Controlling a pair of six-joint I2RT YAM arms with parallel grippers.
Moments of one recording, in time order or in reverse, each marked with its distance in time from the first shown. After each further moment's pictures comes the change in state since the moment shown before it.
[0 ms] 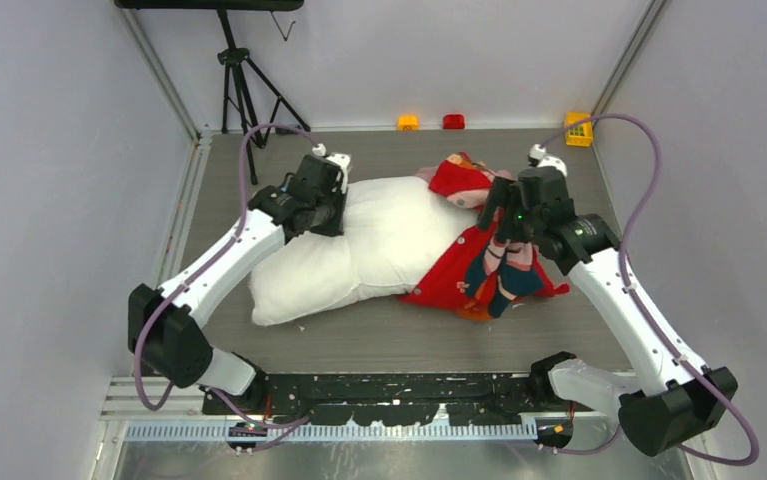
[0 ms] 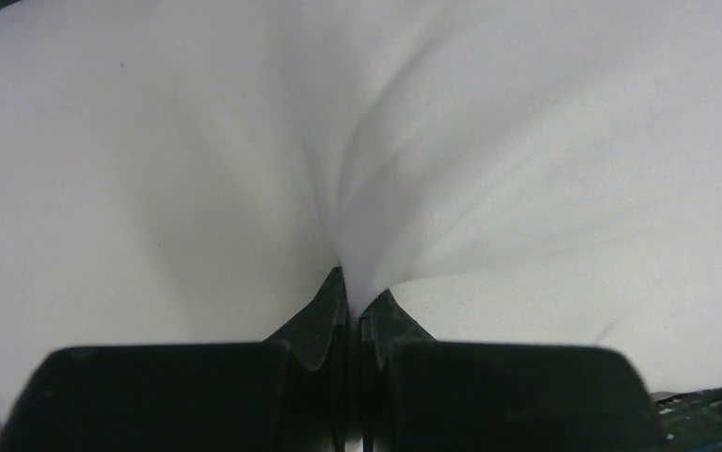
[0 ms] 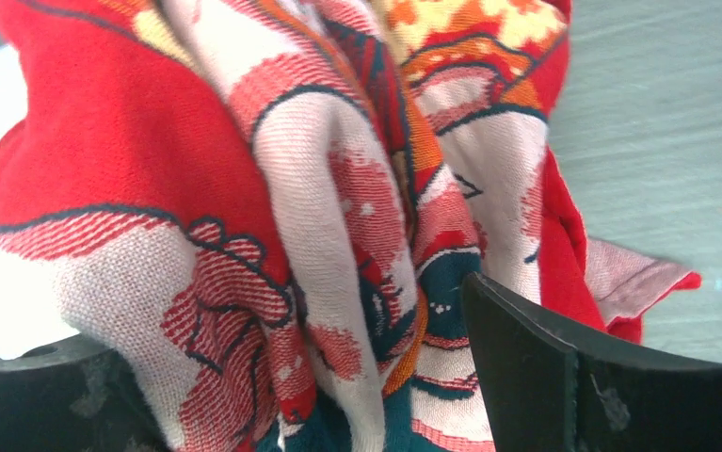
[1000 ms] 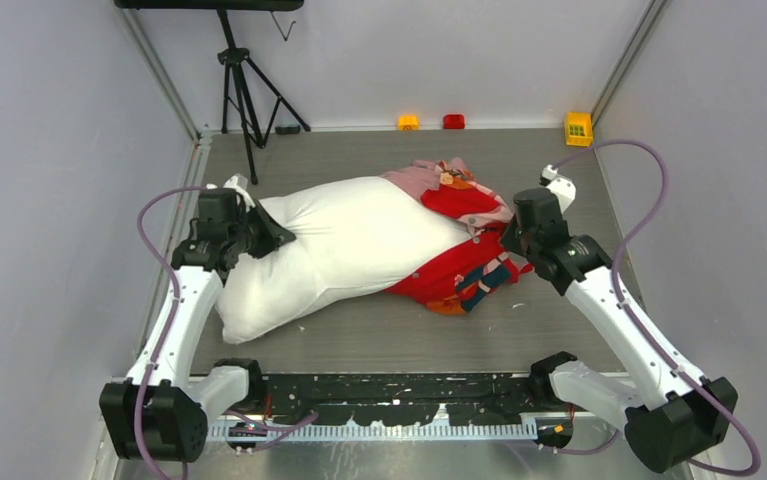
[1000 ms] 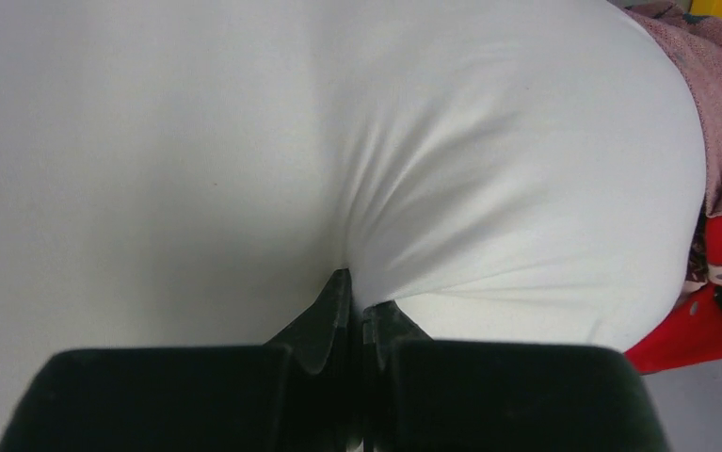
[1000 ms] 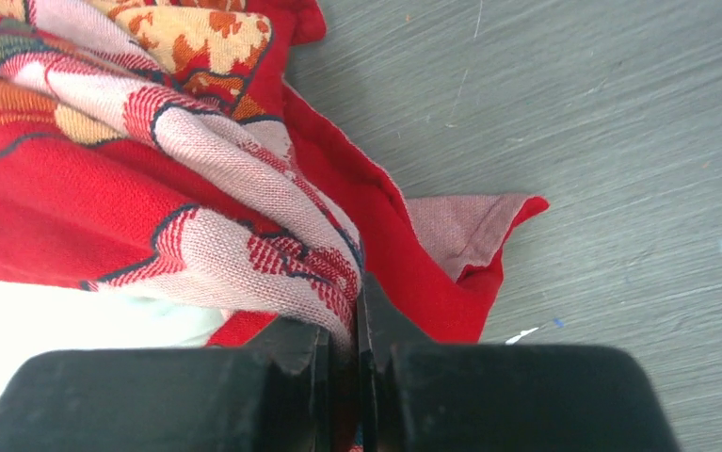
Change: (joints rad) left arm 0.517 -0.420 -0.404 0.138 0.296 -0.328; right arm 0.097 -0.018 -0.131 0.090 0.227 0.110
